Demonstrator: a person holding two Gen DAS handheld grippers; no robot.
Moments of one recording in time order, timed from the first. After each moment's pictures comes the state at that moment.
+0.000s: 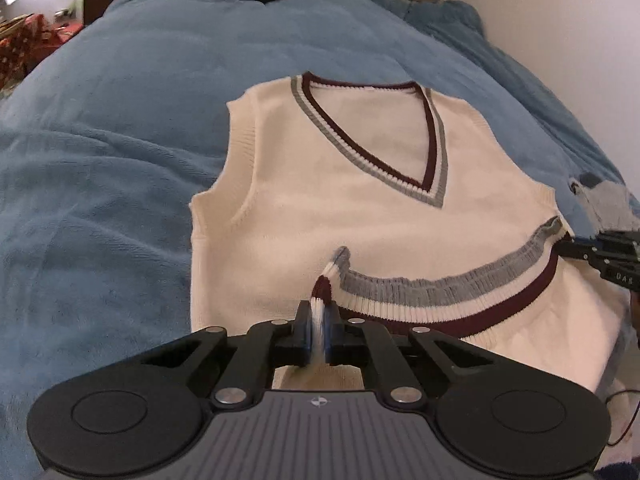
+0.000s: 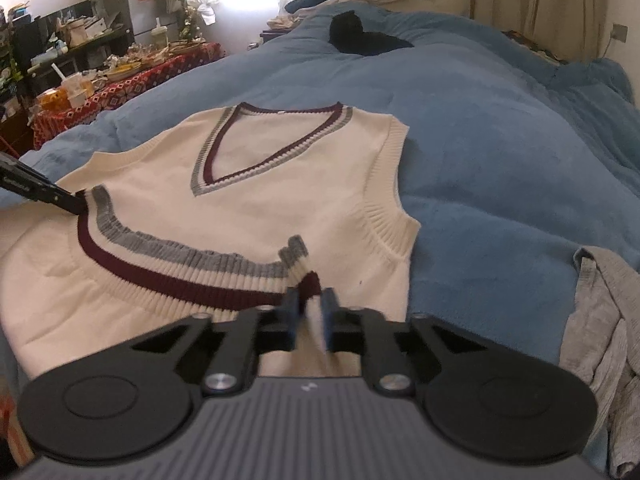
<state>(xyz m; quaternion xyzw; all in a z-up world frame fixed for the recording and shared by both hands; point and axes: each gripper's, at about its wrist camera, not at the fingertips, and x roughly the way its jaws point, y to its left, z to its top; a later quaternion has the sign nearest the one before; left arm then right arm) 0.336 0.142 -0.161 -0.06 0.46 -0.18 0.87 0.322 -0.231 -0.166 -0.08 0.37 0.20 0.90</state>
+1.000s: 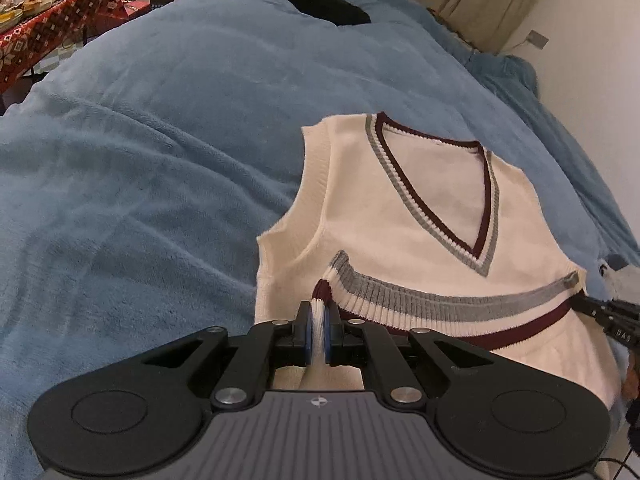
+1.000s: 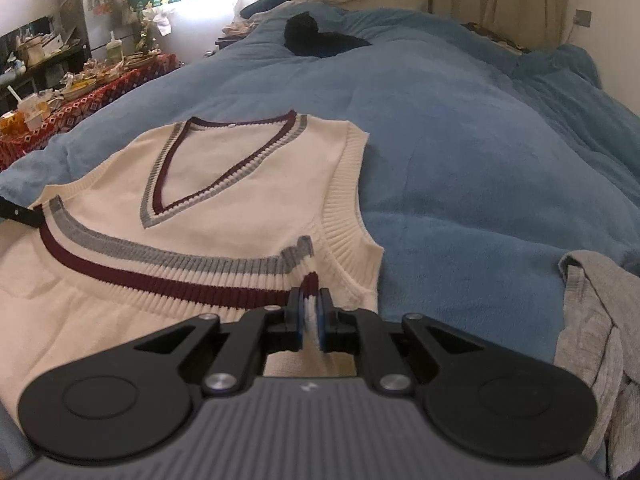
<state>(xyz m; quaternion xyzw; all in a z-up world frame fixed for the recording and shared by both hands) 0.369 0.171 -0.173 -0.13 0.47 -0.11 0.86 0.354 -0.231 -0.172 -0.05 0.38 0.14 0.91</state>
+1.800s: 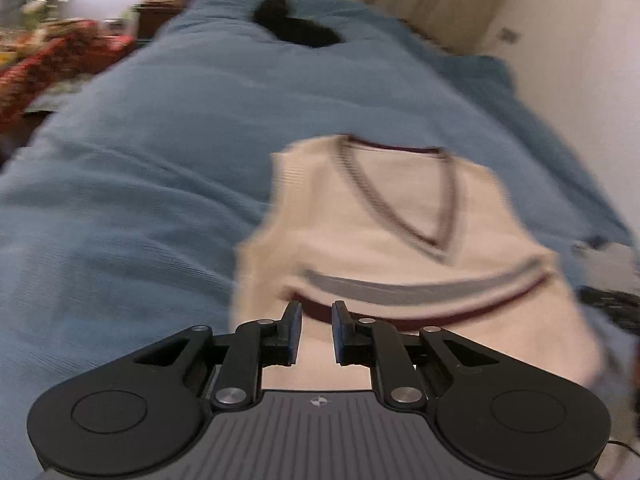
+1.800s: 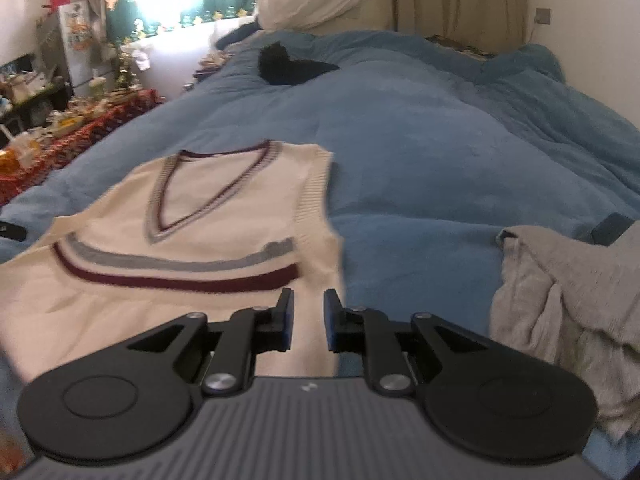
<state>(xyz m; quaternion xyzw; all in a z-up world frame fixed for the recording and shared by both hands) 0.320 0.160 -0.125 -0.11 0.43 -0.17 0.88 0.294 -0.249 -0.142 -0.01 0.35 0.13 0.93</state>
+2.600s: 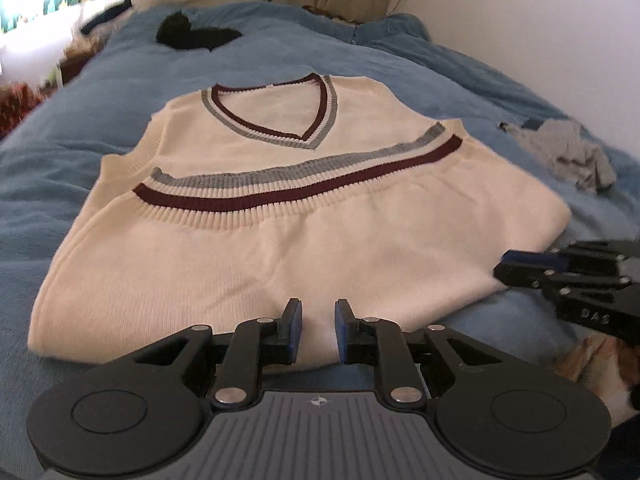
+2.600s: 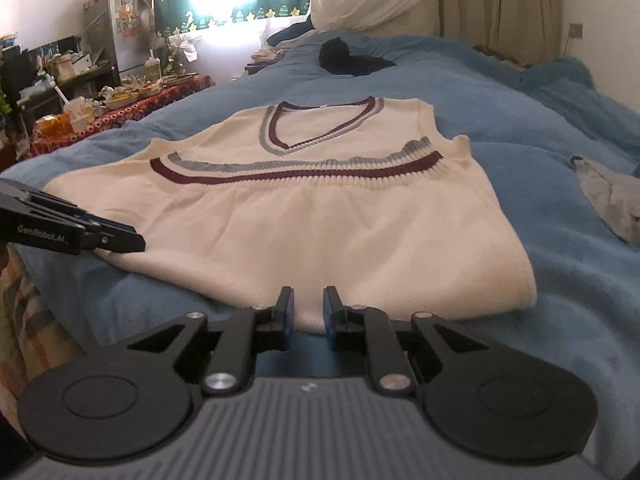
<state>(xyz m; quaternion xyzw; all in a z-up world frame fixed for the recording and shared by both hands) 0.204 0.062 -0.183 0.03 0.38 -0.21 0.90 0.167 -0.171 -0.198 -0.04 0.32 0.16 0.93</state>
